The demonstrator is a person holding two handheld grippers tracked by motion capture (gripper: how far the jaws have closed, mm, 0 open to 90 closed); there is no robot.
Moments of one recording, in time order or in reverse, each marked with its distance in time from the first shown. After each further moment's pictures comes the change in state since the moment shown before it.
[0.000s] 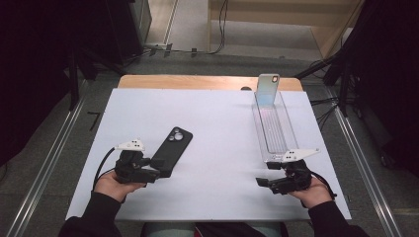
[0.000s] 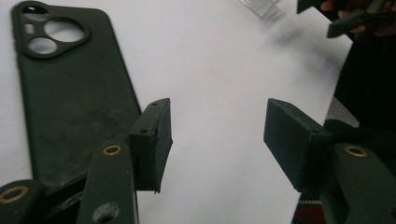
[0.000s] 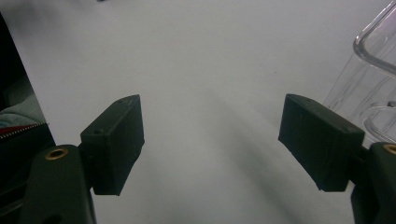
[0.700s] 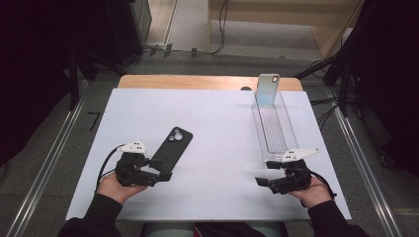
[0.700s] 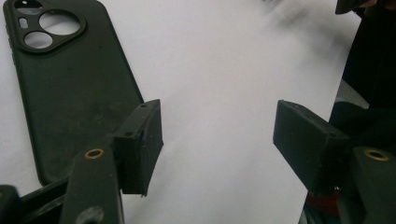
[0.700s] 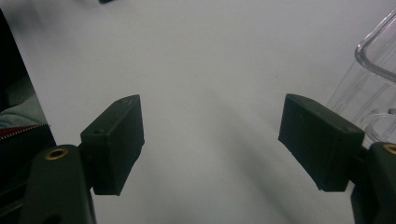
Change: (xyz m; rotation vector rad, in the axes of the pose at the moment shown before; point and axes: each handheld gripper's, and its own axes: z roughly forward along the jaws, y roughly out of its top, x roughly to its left) left arm 0.004 0.000 0.003 0.040 0.010 0.044; right arm 0.001 0.002 0.000 -0.009 0.001 -0.009
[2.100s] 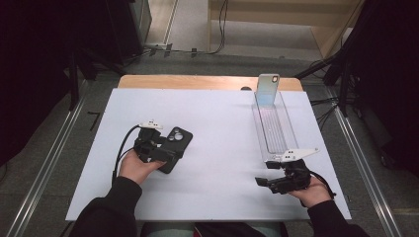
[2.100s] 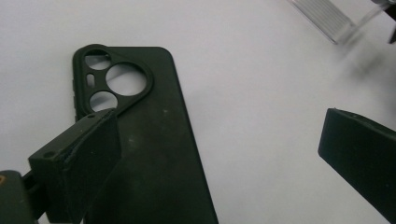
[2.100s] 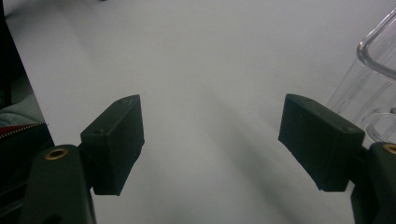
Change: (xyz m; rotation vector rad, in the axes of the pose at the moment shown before) left arm 0.032 0.049 0.044 -0.005 0.169 -0.099; right arm -0.001 0.000 0.002 0.006 -0.001 -0.002
